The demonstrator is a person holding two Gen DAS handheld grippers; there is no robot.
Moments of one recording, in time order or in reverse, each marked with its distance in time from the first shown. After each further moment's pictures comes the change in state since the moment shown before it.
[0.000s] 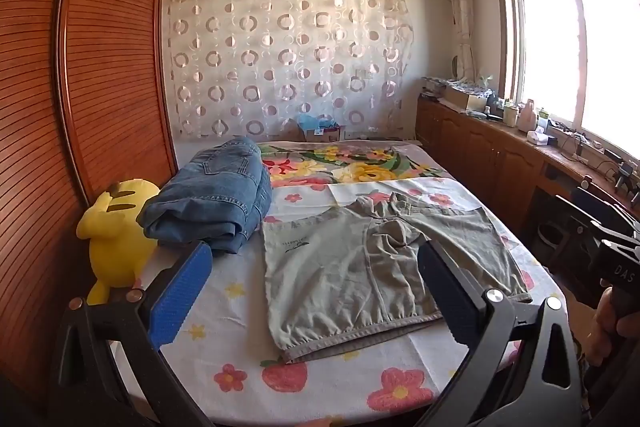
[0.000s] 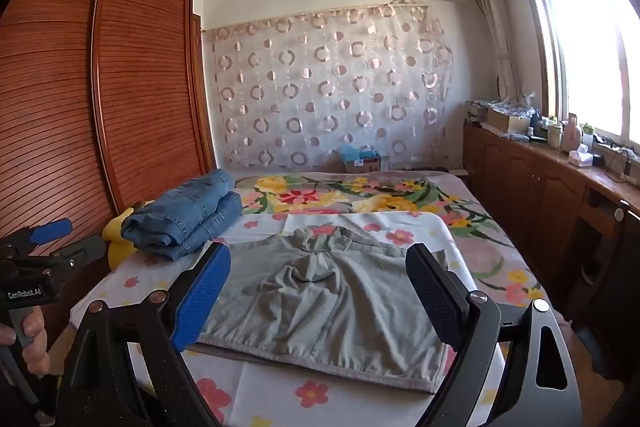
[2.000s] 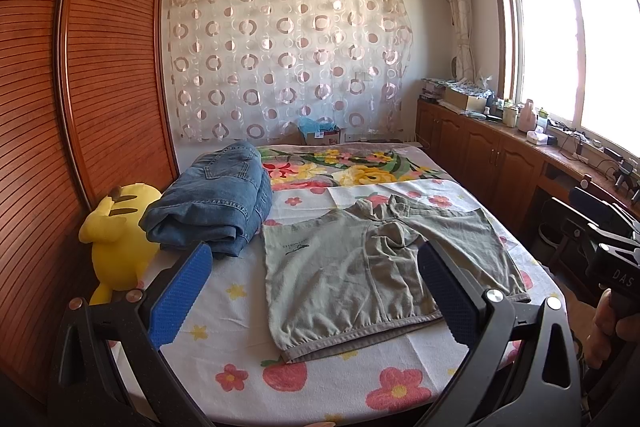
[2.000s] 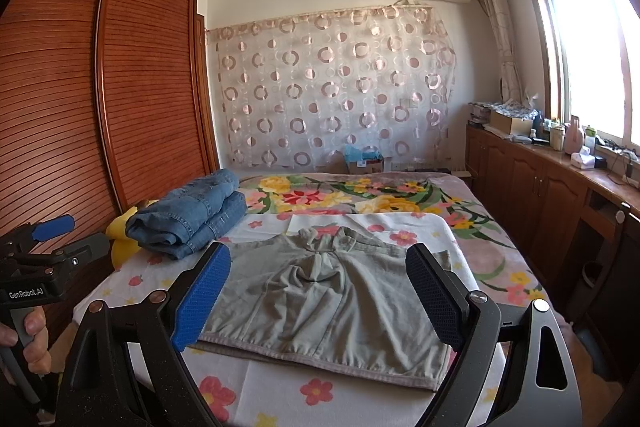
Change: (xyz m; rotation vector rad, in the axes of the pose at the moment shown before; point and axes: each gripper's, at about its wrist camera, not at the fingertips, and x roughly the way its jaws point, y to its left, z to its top) left arm 0.000 -0.001 -0.001 0.014 -0.005 0.009; right arm -0.002 0.001 0.000 0.000 0.002 0.009
